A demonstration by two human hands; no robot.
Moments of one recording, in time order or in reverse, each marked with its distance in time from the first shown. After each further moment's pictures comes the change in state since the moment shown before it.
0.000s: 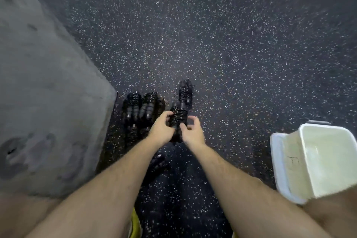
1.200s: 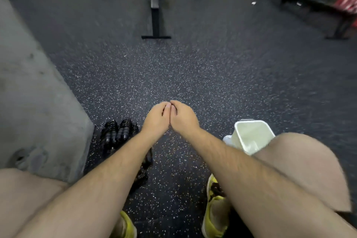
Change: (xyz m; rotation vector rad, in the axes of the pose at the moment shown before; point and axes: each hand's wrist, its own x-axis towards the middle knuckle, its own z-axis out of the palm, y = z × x) left_hand -0.136 0.120 0.001 0.114 0.111 0.690; right_hand -0.163 -0.096 -0.128 -0.489 0.280 -0.604
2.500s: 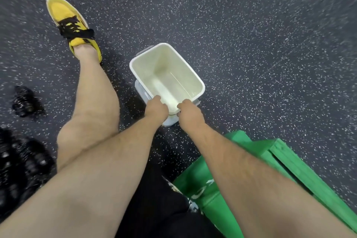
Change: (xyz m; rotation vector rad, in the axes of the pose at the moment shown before) left_hand -0.041 0.063 0.420 0.358 -0.684 -0.307; right_hand -0.142 0.404 -0.071 -0.174 -0.141 0.769
